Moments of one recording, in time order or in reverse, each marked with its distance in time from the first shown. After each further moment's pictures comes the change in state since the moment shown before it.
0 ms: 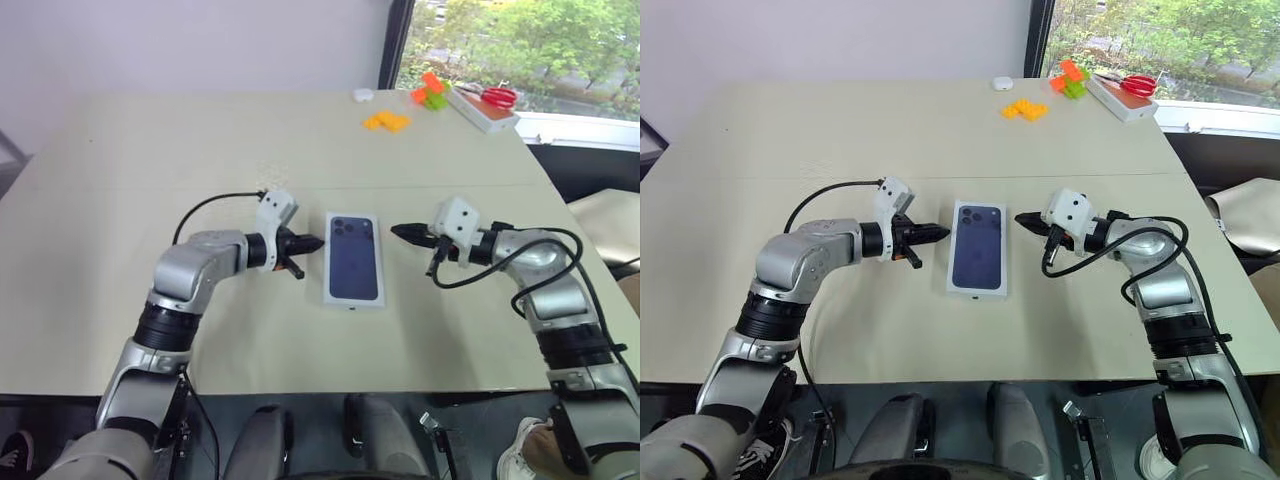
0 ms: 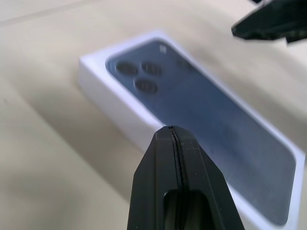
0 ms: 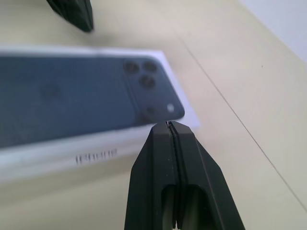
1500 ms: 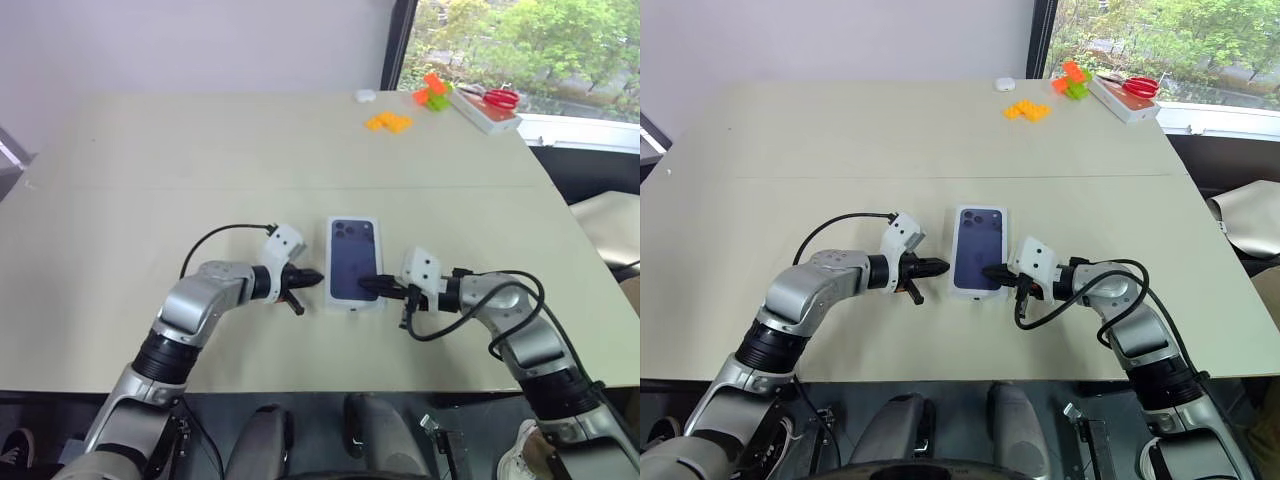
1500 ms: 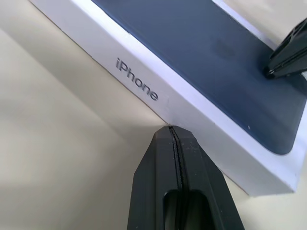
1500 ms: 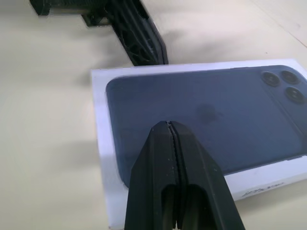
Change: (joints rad) left arm 0.143 0.054 -0.091 -0.076 0.036 -0.042 0.016; right arm 0.163 0.047 0.088 -0.245 0.073 0.186 -0.008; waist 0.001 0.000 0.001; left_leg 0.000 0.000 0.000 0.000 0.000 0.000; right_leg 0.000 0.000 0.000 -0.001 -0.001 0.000
